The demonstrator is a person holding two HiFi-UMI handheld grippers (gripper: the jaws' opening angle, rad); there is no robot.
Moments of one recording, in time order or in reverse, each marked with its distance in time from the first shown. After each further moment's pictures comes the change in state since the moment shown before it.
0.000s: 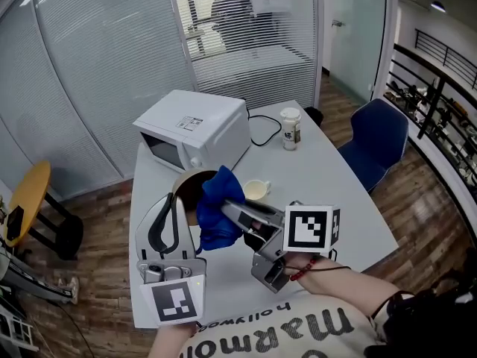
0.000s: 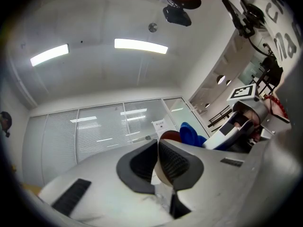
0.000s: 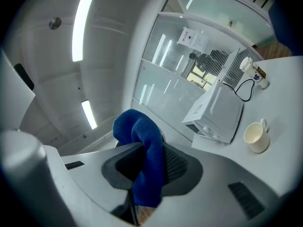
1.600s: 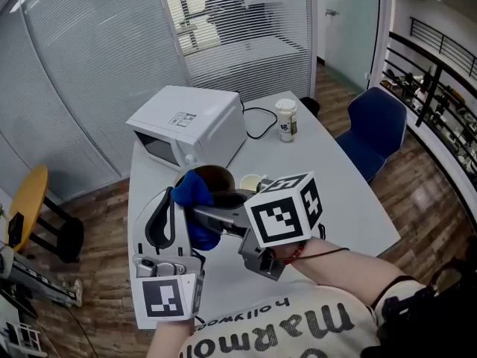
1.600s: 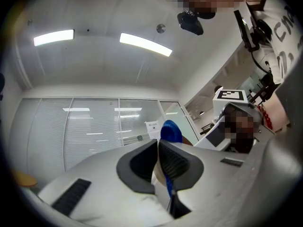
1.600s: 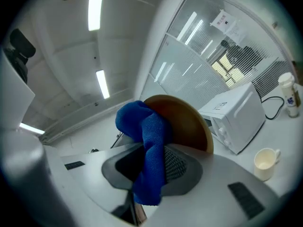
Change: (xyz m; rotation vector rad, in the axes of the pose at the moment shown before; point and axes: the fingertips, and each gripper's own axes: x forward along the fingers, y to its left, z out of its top) left arm 0.011 -0.006 -0.007 -0.183 0.008 -0.060; right arm 0.036 0.029 -0.017 -0.294 0.276 0.066
